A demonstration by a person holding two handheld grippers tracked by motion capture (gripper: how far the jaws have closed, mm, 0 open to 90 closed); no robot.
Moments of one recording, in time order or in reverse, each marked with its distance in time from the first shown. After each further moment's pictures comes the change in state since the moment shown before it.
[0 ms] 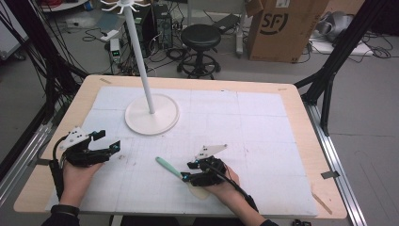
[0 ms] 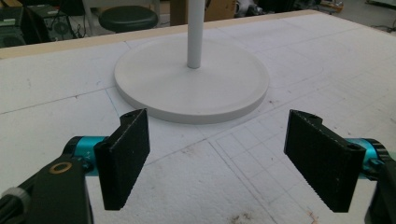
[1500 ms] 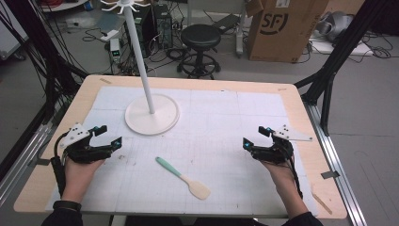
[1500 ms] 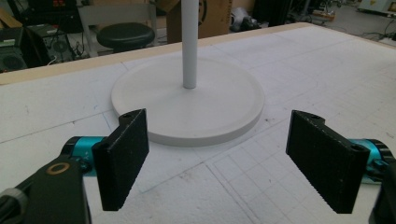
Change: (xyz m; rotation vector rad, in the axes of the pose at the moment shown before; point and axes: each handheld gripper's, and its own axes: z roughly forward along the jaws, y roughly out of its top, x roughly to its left) left arm -0.002 0.010 0.005 -0.052 -0.014 0.031; right arm -0.109 -0.044 -0.147 -0.429 -0.374 0.103
